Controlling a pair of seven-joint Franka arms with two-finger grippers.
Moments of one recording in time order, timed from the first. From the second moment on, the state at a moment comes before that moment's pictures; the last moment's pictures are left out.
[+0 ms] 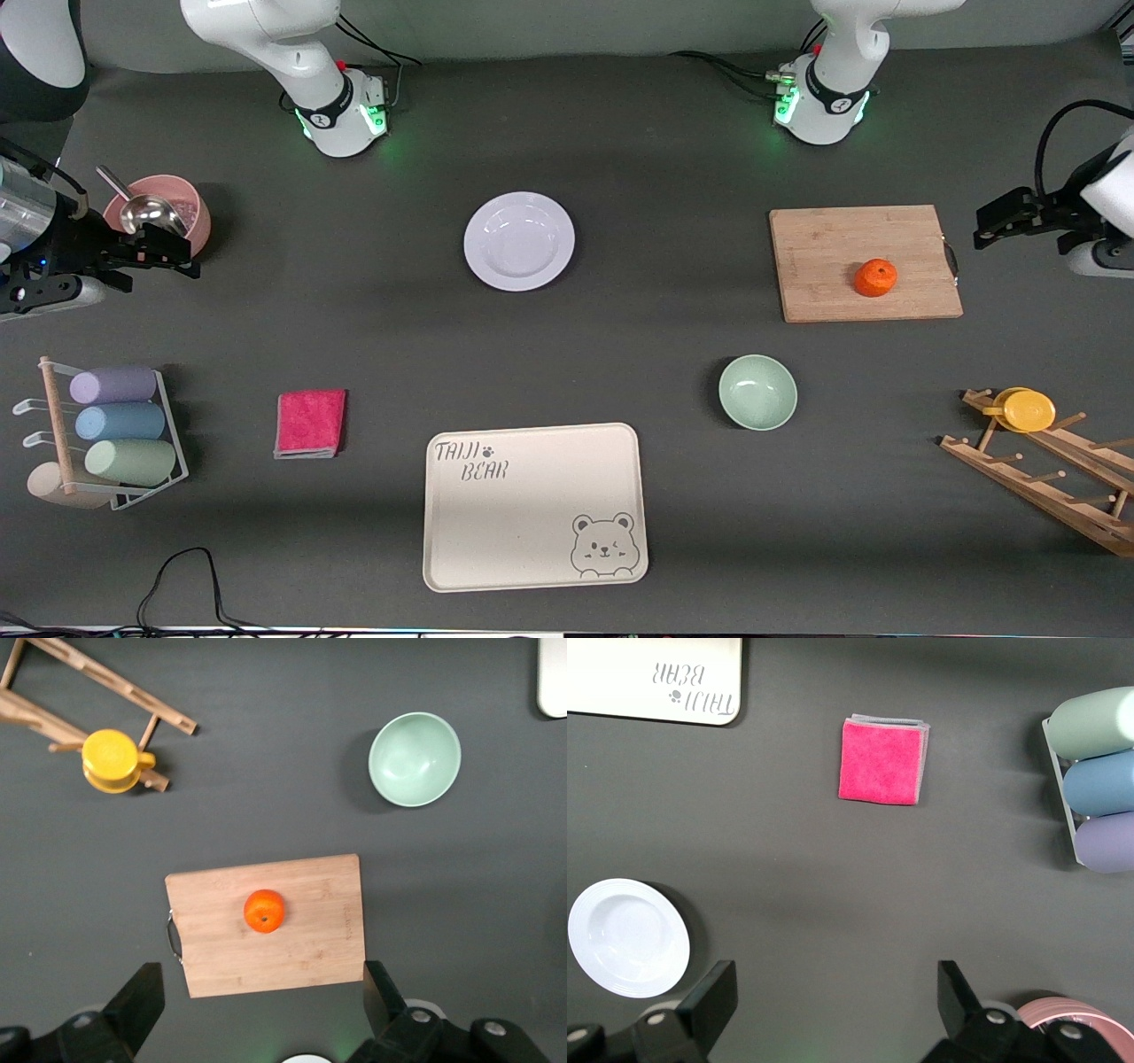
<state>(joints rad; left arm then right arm) 0.02 -0.02 0.00 -1.62 0.00 1.51 0.09 0.15 0.00 -0.16 -1.69 0.06 1.63 -0.16</state>
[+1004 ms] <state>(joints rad) 0.08 -0.38 -0.01 -2.18 0.00 1.77 0.13 0.15 0.00 -0.16 -1.70 0.06 1.63 -0.16</state>
